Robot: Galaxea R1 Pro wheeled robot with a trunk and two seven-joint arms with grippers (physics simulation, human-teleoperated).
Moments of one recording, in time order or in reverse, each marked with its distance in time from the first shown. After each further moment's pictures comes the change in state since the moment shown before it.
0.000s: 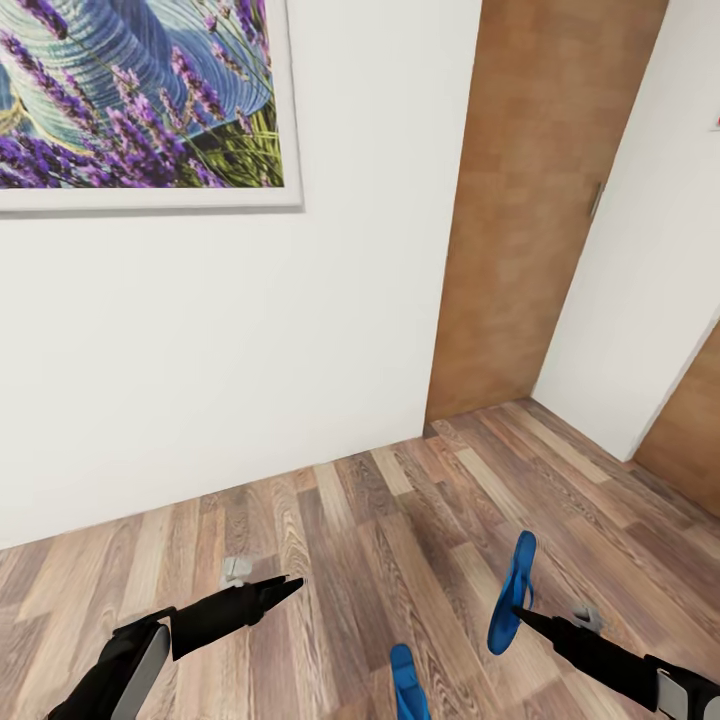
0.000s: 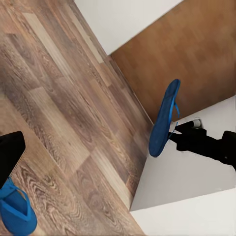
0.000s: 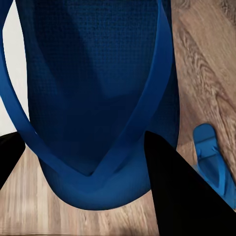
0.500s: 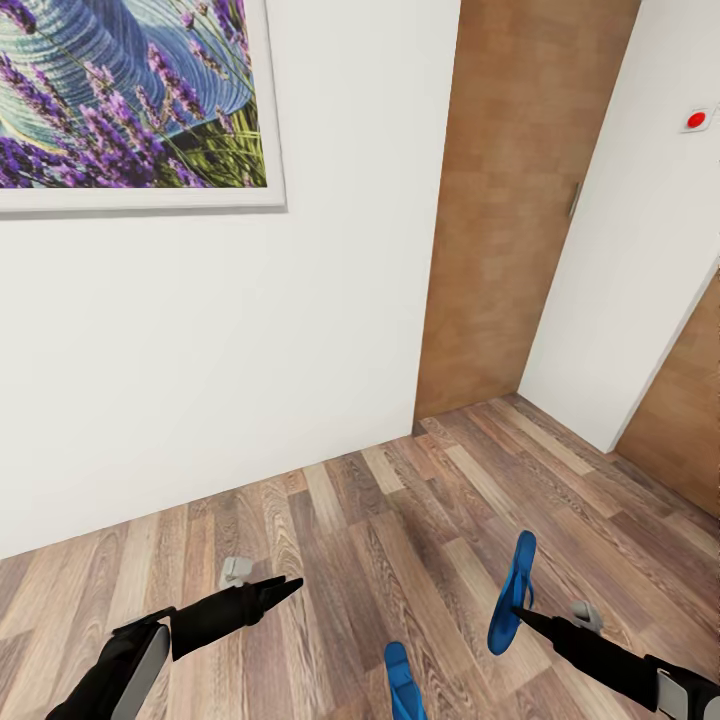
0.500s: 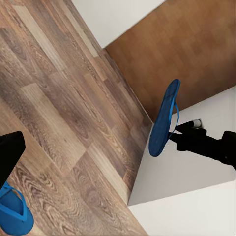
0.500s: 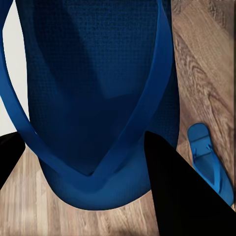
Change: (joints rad) left arm 0.000 0.000 0.000 0.000 0.000 0.000 0.000; right arm 0.000 0.000 0.000 0.000 0.000 0.000 0.000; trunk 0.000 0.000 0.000
